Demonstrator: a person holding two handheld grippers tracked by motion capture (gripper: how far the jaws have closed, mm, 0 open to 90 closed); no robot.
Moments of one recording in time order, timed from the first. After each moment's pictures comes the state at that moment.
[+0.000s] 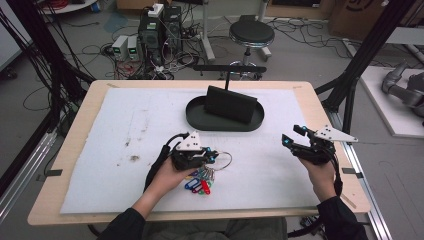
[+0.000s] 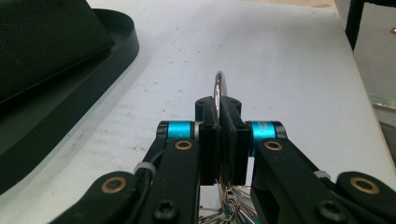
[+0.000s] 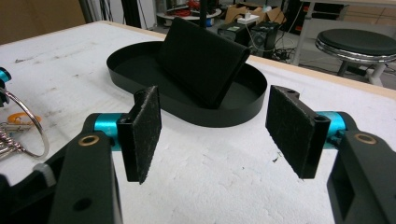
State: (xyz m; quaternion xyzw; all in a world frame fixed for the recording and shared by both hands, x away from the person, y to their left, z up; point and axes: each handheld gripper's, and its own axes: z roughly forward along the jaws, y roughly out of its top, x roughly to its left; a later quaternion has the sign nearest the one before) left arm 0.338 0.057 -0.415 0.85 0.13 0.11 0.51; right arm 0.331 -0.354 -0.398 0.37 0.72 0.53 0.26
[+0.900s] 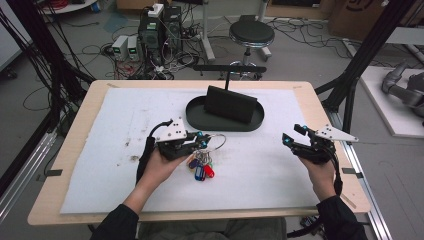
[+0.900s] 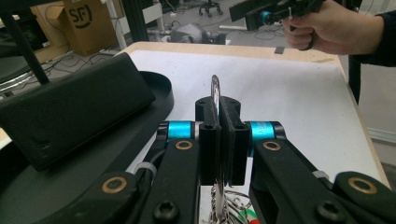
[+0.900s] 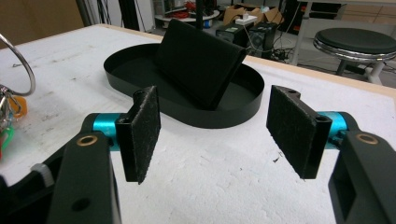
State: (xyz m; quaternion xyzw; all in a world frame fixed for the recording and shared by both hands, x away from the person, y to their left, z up) left arm 0.340 0.087 -0.371 0.79 0.12 0.16 0.58; right arm 0.333 -0.356 -0.399 0.37 0.72 0.53 0.26
